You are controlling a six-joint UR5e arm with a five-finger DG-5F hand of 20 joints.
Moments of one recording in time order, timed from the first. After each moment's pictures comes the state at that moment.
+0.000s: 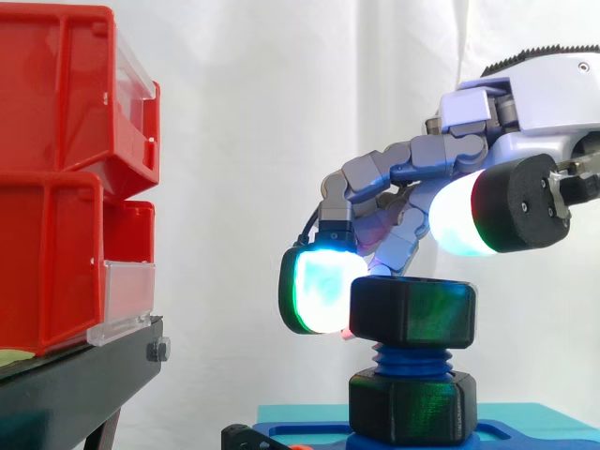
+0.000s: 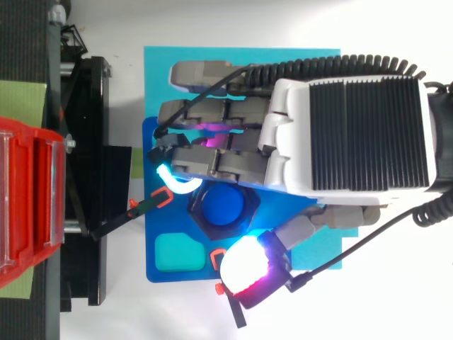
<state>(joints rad) 0.14 -2.19 -1.17 -3.00 -1.56 -1.37</state>
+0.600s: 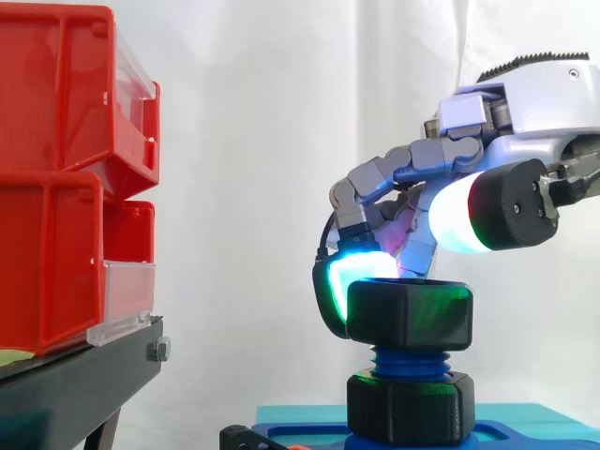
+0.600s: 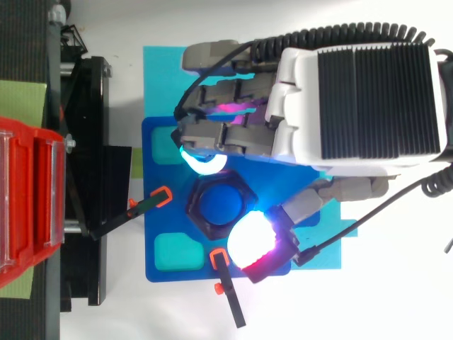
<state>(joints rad) 0.11 -2.19 -1.16 -3.01 -1.61 -1.39</state>
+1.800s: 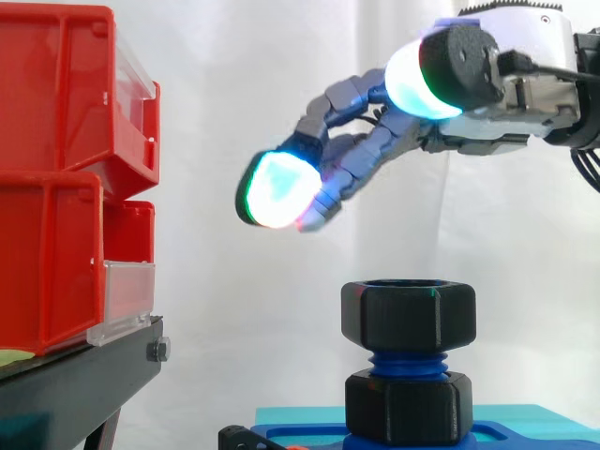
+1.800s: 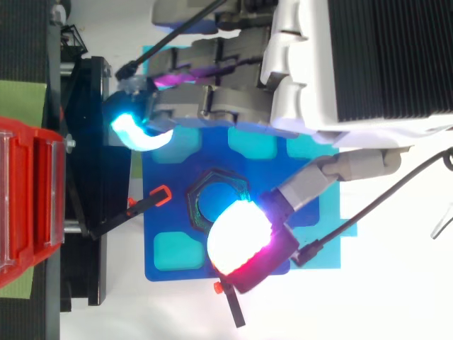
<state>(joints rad) 0.08 -2.19 -1.11 -2.92 -1.66 -1.36</state>
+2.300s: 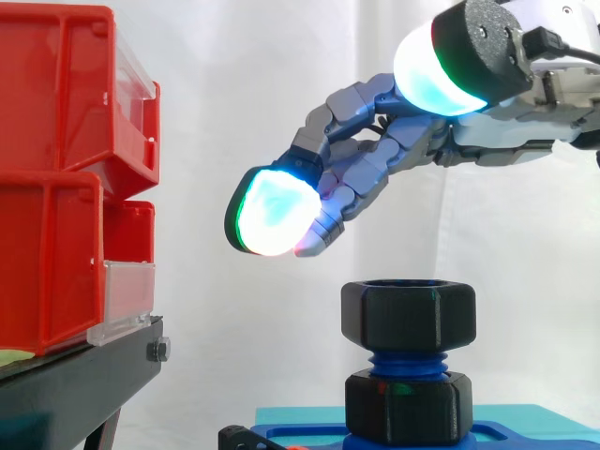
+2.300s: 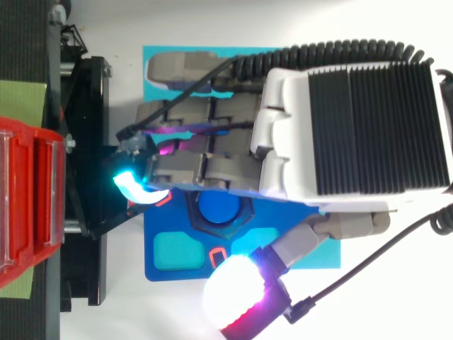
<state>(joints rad) 0.14 -2.19 -1.11 -2.99 -1.60 -1.34</state>
